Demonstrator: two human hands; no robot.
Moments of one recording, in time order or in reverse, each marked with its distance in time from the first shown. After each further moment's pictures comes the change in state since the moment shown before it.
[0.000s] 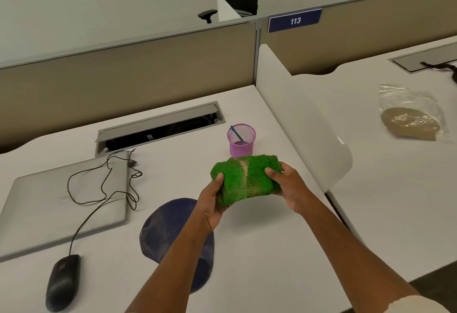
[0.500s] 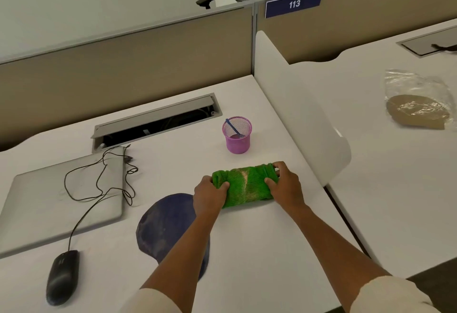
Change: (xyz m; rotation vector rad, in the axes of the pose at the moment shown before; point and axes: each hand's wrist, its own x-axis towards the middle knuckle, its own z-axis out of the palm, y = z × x) left_hand 0.024 -0.017 0.004 1.131 0.512 0.153; right_hand 0.018 0.049 -0.017 -0.822 0.290 -0.262
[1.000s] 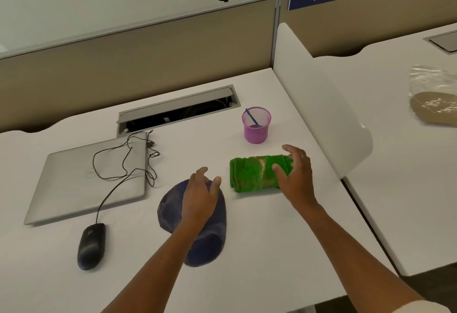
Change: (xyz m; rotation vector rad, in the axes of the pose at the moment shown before) left_hand -0.031 -0.062 -0.062 0.024 0.096 0.284; right_hand -0.041 -0.044 -0.002 0.152 0.198 -0.265
